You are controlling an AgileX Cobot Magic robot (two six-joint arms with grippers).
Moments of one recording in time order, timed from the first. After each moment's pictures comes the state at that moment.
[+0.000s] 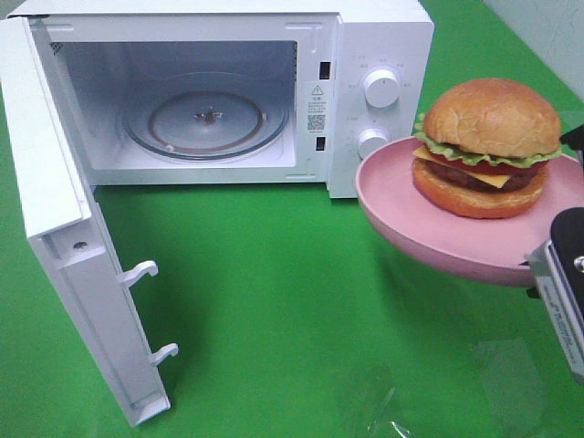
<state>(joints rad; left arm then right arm) -0.01 0.00 -0.51 0.03 1.08 -0.04 0.69 0.91 -0.55 -0.34 0.67 -0.96</state>
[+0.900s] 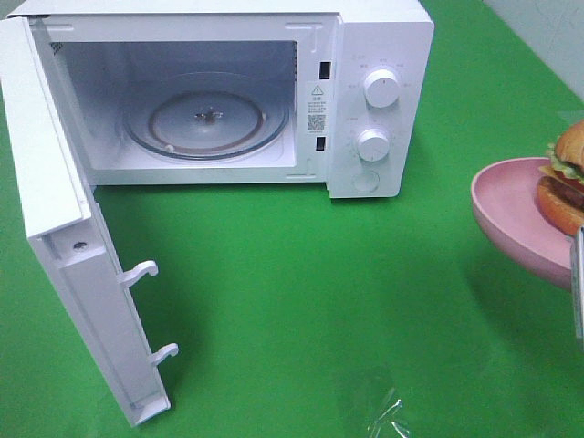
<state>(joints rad) -0.01 0.00 -0.51 0.03 1.08 -0.04 0.69 0.88 -0.46 -0.59 0.81 -0.40</state>
